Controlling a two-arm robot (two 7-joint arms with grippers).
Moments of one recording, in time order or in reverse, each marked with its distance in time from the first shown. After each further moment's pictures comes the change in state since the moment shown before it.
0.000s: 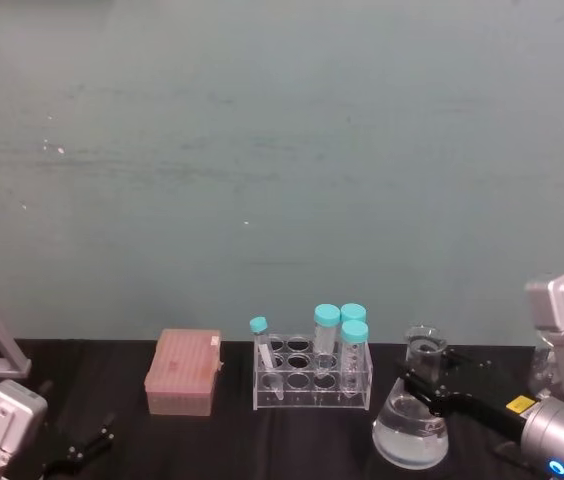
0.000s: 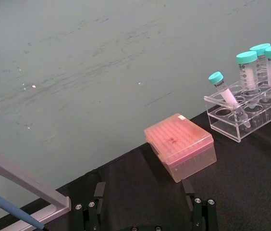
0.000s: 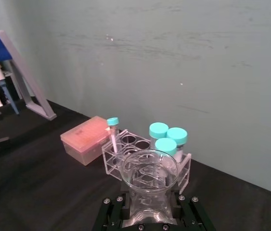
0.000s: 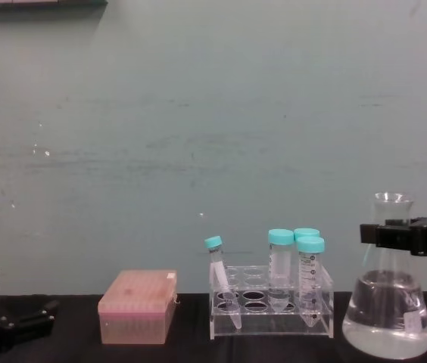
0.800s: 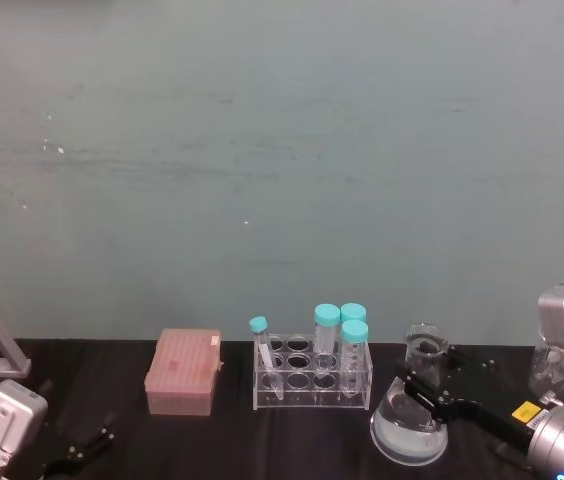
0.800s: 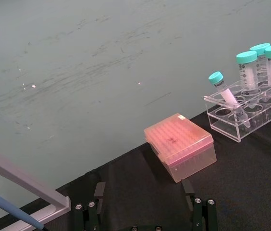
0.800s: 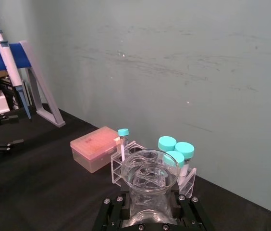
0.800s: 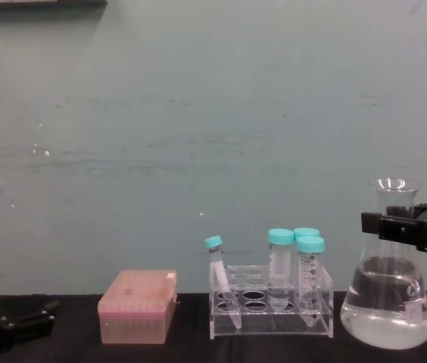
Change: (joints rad) left arm 0.000 0.000 0.000 0.000 0.000 0.000 0.000; right arm -0.059 -0.013 0.042 -0.044 -0.057 -0.099 0.053
